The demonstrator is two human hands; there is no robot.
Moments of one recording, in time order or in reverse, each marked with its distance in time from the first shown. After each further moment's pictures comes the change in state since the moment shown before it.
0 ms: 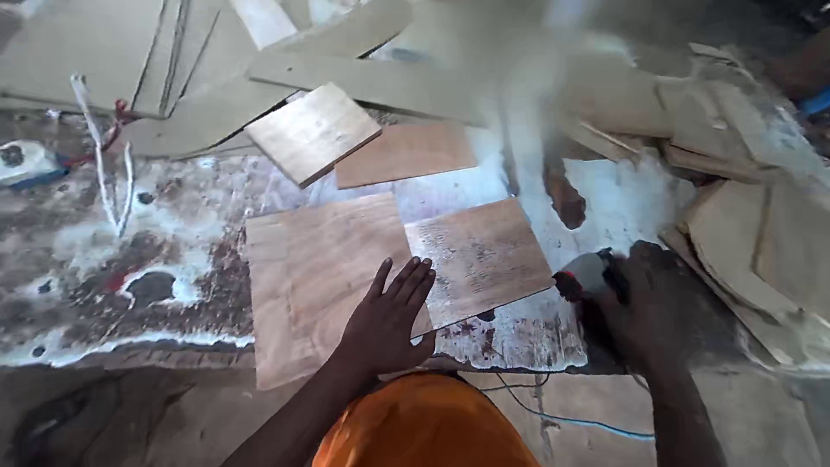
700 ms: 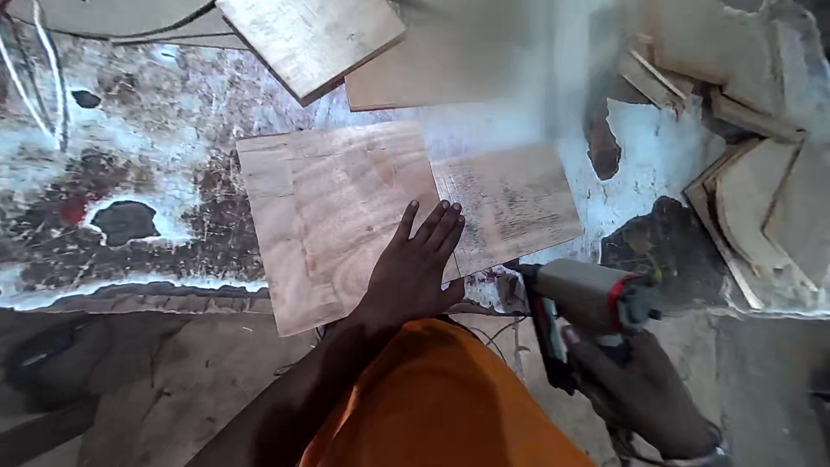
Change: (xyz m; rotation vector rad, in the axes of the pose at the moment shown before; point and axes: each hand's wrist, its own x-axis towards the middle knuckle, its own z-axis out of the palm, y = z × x) left_hand 0.000 -0.001 0.004 -0.071 0.067 0.038; right_hand -0.123 -0.135 -0.019 0.594 -0.427 0.139
